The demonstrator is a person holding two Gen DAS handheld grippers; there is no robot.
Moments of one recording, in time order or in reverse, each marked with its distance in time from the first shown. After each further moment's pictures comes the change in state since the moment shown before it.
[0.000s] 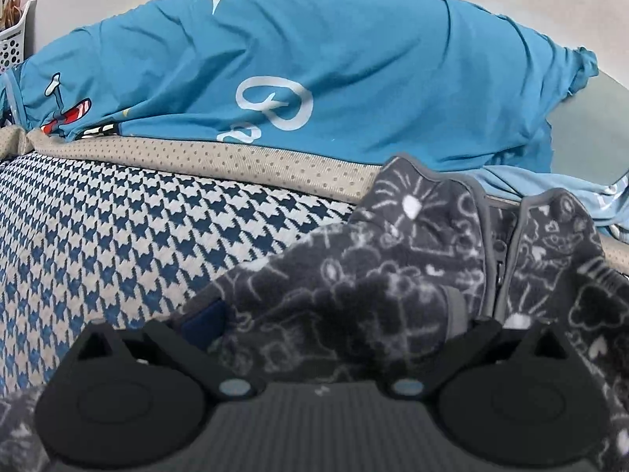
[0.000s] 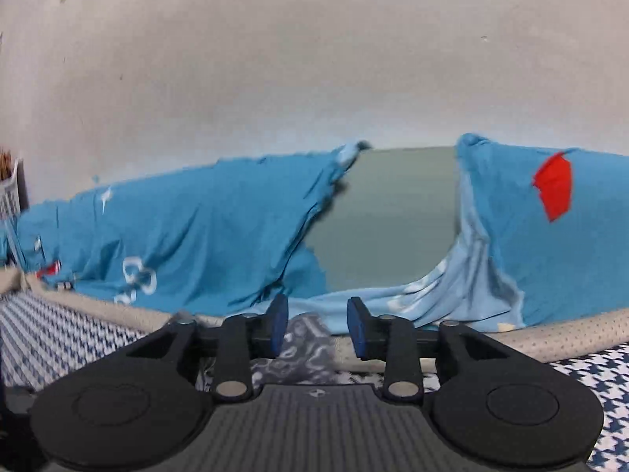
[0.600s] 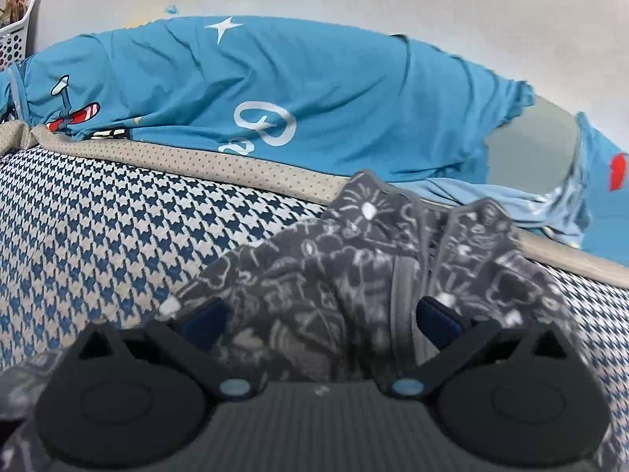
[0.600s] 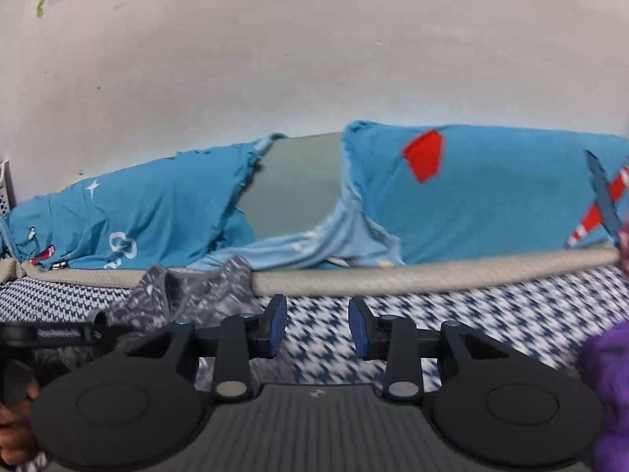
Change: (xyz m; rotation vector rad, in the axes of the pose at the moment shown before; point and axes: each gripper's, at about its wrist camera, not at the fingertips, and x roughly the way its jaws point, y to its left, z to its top) left arm -0.074 0.003 -0.012 -0.020 -0.018 -0.106; right arm -0.113 -0.053 -0.019 0.050 0.097 -0.109
